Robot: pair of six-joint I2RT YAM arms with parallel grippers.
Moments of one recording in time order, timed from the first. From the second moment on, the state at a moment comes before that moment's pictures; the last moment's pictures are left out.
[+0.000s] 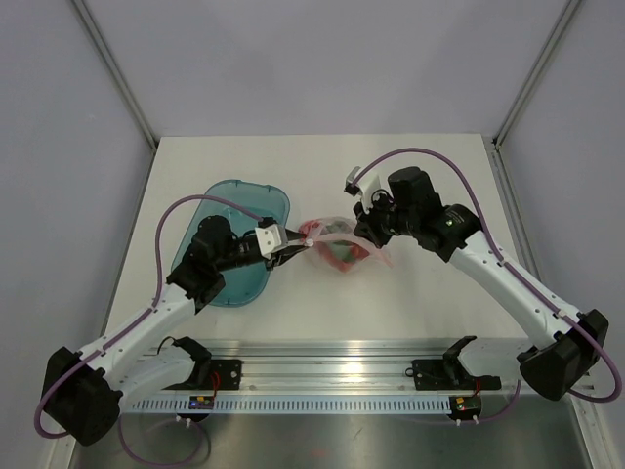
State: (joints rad) left arm -0.56 0.96 0.63 0.20 0.70 0.37; right arm 0.62 1.25 1.25 -0.65 -0.28 -0.22
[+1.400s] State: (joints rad) left arm -0.54 1.08 0.78 0.26 0.52 -0.09; right arm 0.62 1.09 1.19 -0.82 -0.06 -0.12
